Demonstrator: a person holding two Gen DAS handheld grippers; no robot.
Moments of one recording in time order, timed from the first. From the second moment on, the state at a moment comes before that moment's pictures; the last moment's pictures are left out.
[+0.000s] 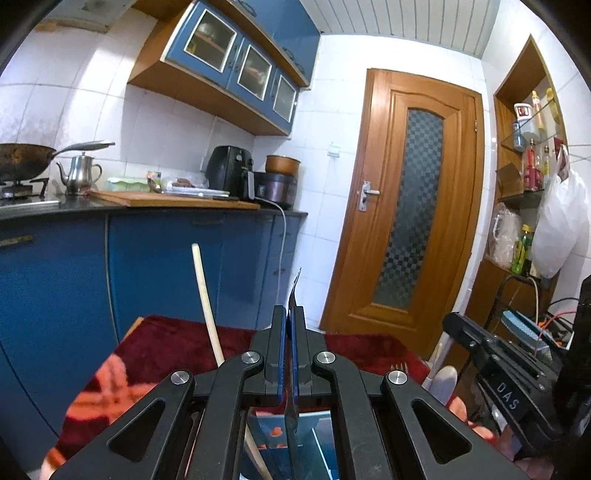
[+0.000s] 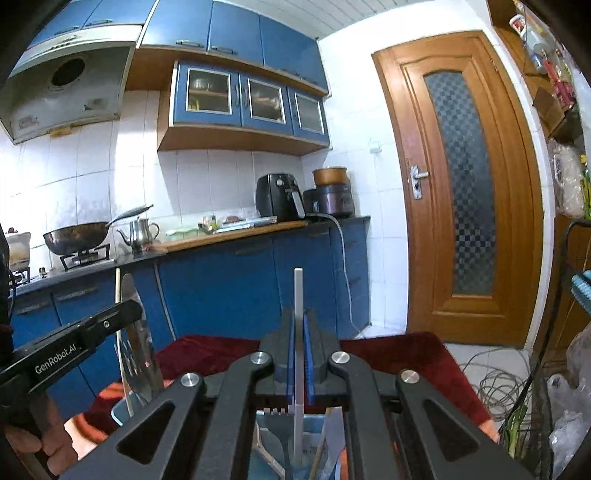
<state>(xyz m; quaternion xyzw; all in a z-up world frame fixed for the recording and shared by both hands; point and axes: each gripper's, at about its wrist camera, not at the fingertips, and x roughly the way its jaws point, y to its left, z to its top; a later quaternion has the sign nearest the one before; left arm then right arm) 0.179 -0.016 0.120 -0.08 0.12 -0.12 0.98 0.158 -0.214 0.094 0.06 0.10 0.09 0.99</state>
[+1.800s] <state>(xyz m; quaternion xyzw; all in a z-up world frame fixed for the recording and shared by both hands) 0.018 0.015 0.109 -0.06 0.19 -0.10 0.98 -0.034 -0.212 0.101 0.06 0.14 0.11 0.98</state>
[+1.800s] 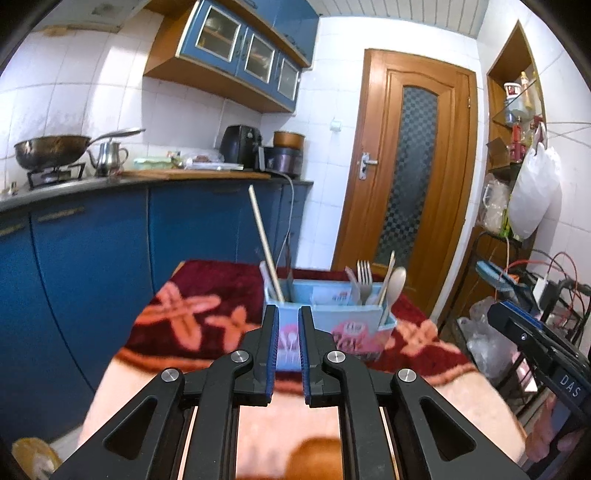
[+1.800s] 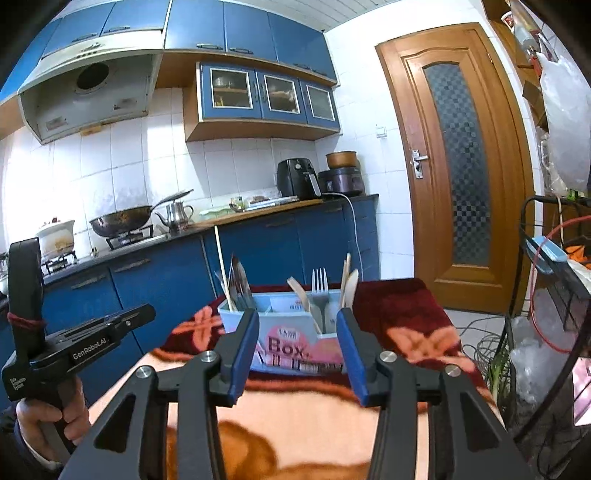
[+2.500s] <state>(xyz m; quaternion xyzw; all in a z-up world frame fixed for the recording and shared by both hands) -0.005 0.006 0.019 -0.02 0.20 -0.02 0.98 -0.046 -0.215 0.016 0.05 0.15 0.09 0.98</state>
